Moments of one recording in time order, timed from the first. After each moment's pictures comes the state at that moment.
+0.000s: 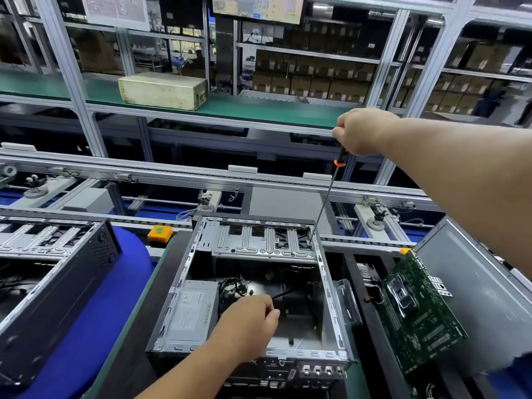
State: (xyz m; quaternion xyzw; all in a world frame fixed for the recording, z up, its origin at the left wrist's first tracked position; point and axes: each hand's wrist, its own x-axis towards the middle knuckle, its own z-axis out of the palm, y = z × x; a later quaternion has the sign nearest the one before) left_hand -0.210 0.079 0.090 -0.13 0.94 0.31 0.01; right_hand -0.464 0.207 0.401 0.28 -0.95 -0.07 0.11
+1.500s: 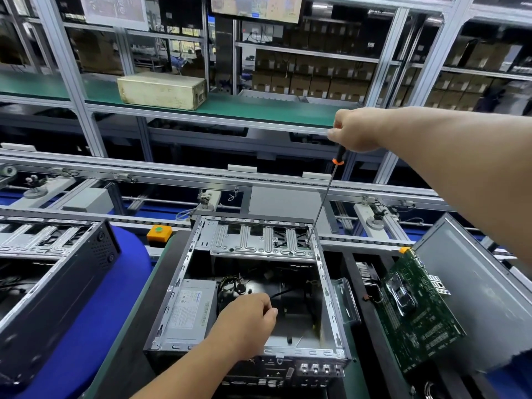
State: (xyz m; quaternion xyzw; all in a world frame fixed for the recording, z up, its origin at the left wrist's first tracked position) left_hand -0.210 0.081 0.093 -0.13 0.94 0.30 0.01; right_hand -0.456 0.207 0.408 0.26 -0.96 -0.05 0.05
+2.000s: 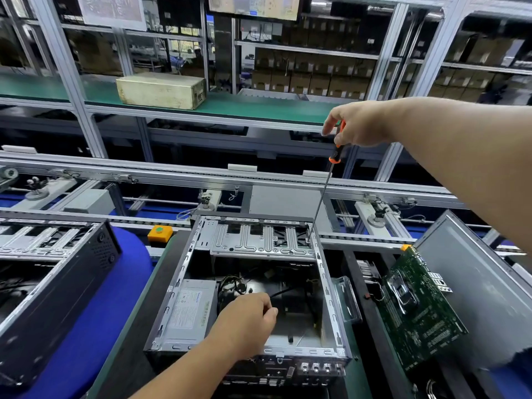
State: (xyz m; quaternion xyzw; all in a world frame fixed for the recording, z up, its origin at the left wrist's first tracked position) left_hand -0.211 0.080 0.091 -0.13 0.94 0.30 0.02; right_hand -0.464 0.214 0.414 0.32 -0.95 0.06 -0.01
